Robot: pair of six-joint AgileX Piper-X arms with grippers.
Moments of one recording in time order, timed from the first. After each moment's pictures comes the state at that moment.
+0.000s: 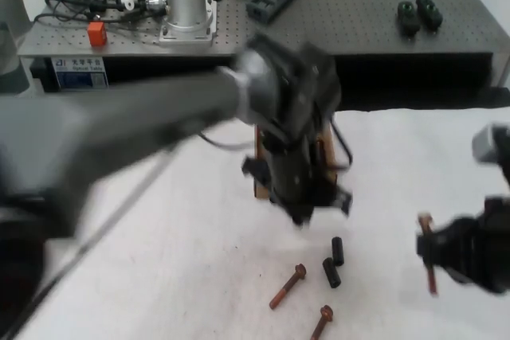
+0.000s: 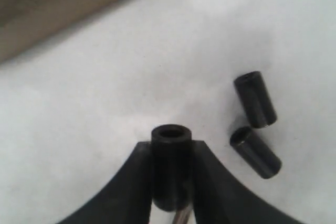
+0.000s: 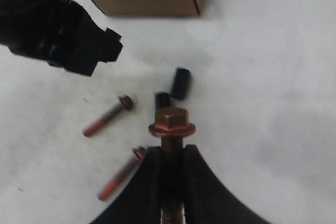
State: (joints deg) left arm -43.3 118.3 -96.6 52.8 4.2 -14.3; right arm 6.3 45.6 -30.8 42.9 -4.5 6.2
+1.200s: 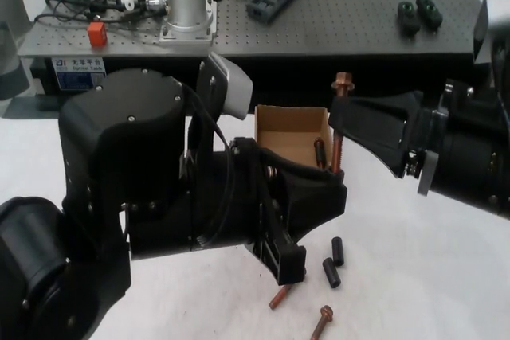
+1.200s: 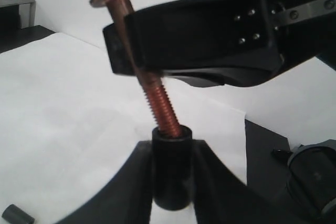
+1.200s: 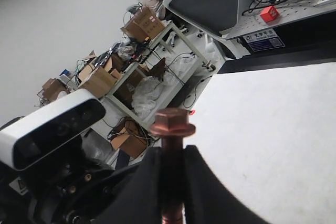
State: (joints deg) left arm -43.3 69.9 -38.1 -16.6 34.1 -14.0; right arm 17.3 51.4 -30.8 -10.1 -30.2 34.6
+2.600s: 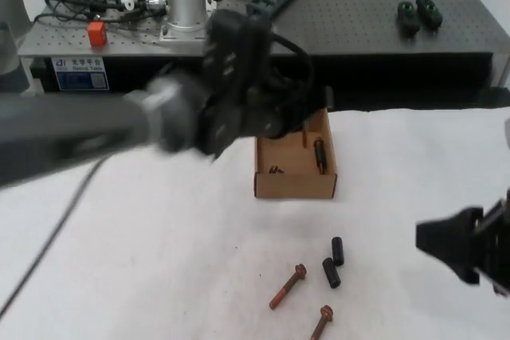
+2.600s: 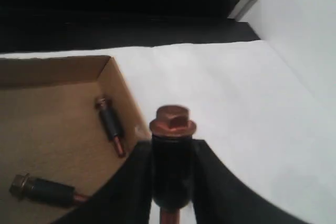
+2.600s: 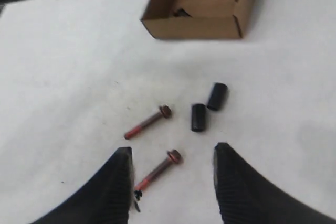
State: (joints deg) left arm -36.0 119.3 -90.7 13.2 11.0 -27.6; right arm 2.8 40.4 -30.8 38.3 -16.6 9.9
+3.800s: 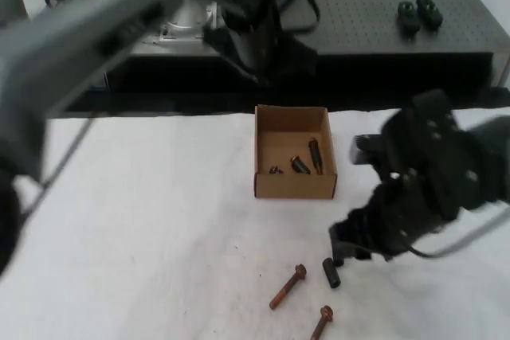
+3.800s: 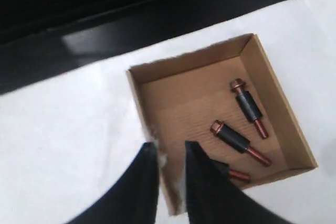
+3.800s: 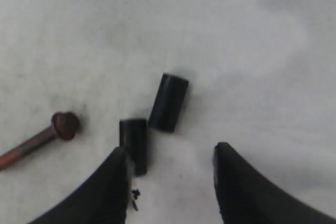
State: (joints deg) left arm -34.4 113.1 -108.2 51.2 -9.8 -10.3; right arm 12.1 93.5 -49.5 29.0 -4.4 7.1
